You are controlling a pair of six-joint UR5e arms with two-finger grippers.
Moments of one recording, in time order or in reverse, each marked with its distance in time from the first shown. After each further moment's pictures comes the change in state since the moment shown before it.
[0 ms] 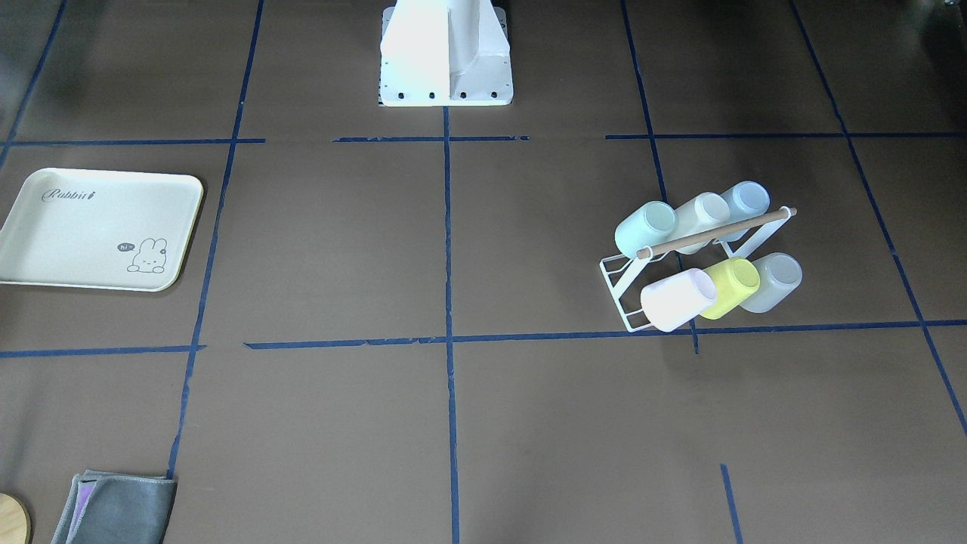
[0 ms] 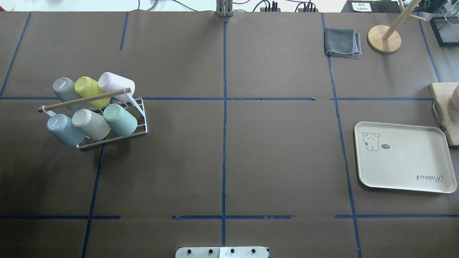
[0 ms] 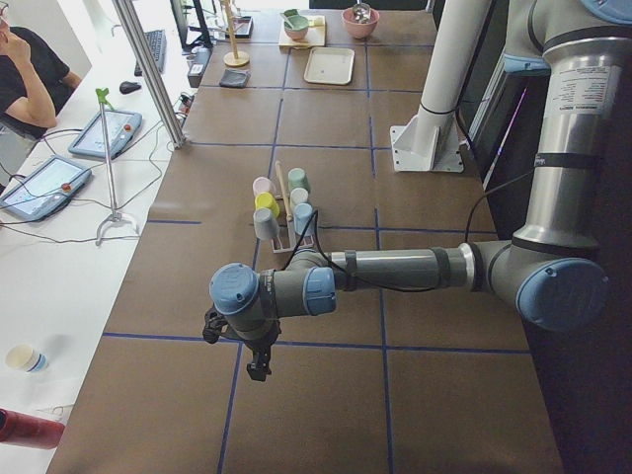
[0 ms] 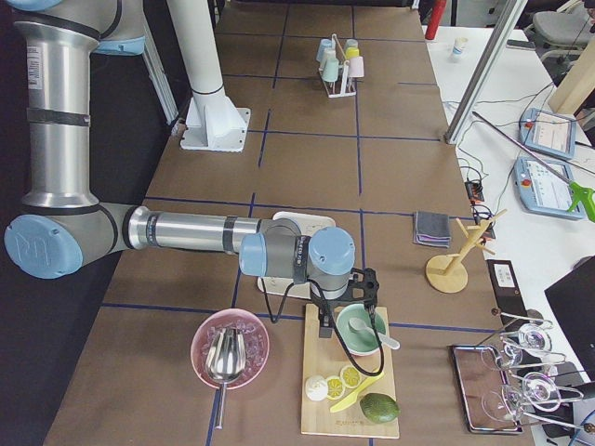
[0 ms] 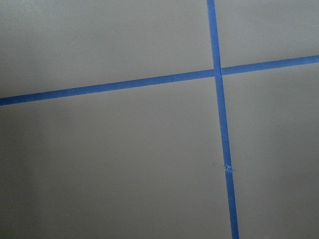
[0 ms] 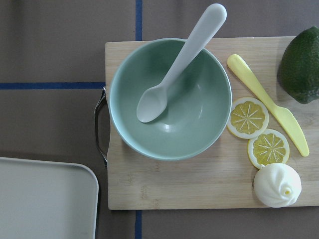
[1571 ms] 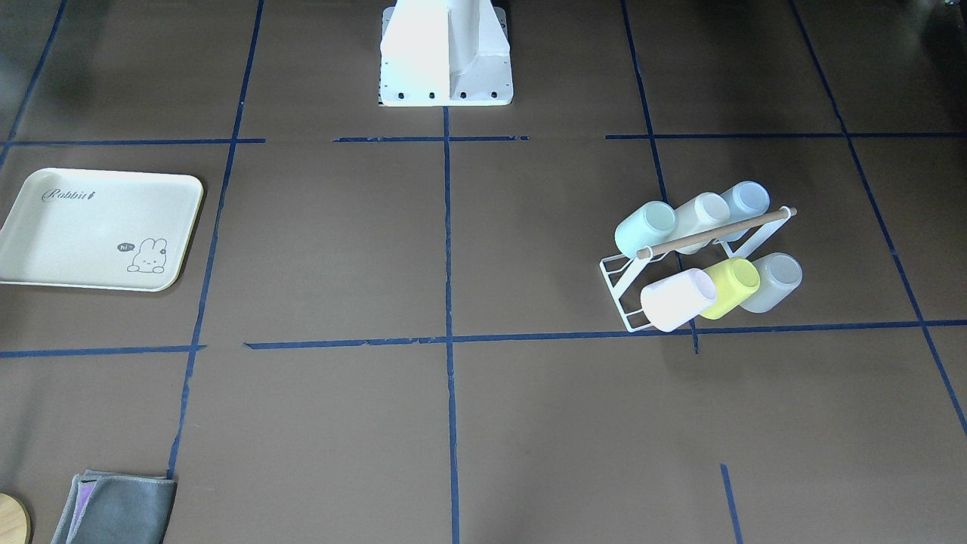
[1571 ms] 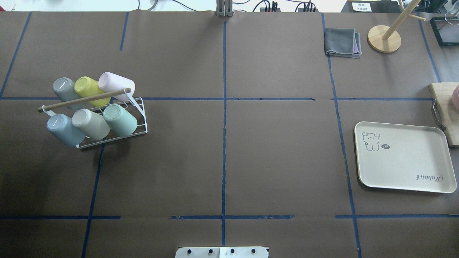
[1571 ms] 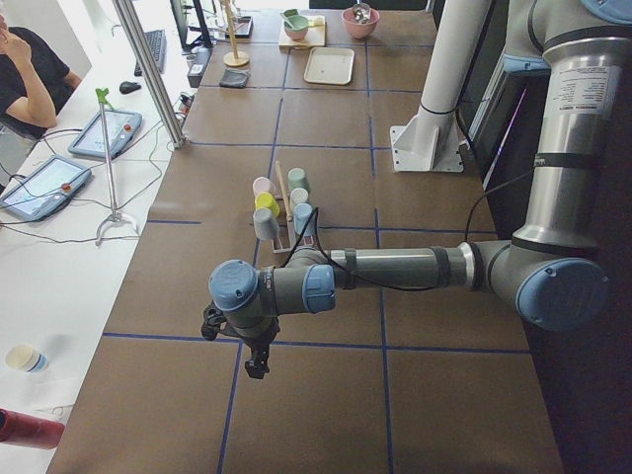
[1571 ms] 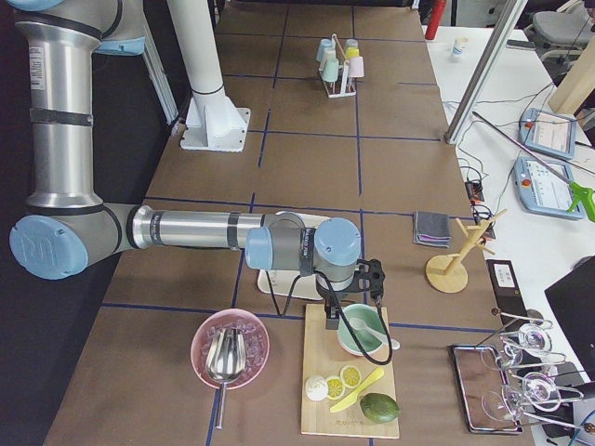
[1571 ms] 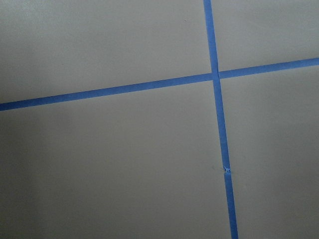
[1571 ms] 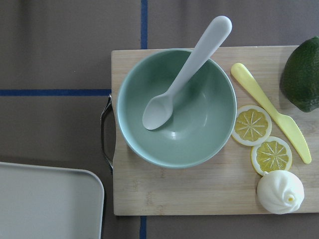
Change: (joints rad) left arm -0.002 -0.002 -0.012 -0.001 0.002 0.000; right arm -0.012 0.018 0.013 -0.001 0.014 0.007
